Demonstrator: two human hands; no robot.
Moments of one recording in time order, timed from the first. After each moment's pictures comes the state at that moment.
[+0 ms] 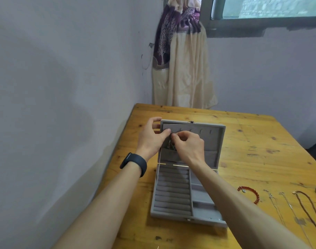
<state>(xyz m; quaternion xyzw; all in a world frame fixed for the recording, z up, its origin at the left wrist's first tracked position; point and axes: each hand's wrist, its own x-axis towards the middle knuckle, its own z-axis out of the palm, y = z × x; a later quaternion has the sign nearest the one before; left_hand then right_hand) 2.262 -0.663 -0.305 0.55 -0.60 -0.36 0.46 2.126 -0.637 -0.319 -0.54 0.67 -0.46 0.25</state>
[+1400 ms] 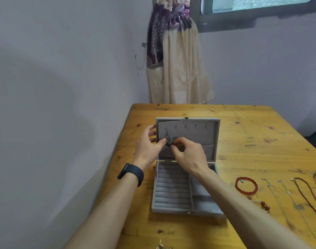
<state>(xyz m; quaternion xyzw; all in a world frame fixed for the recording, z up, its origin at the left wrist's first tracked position) 2.265 -0.642 -0.328 0.55 -0.61 -0.36 0.44 2.110 -0.616 -0.355 -0.62 0.66 -0.37 0.19</state>
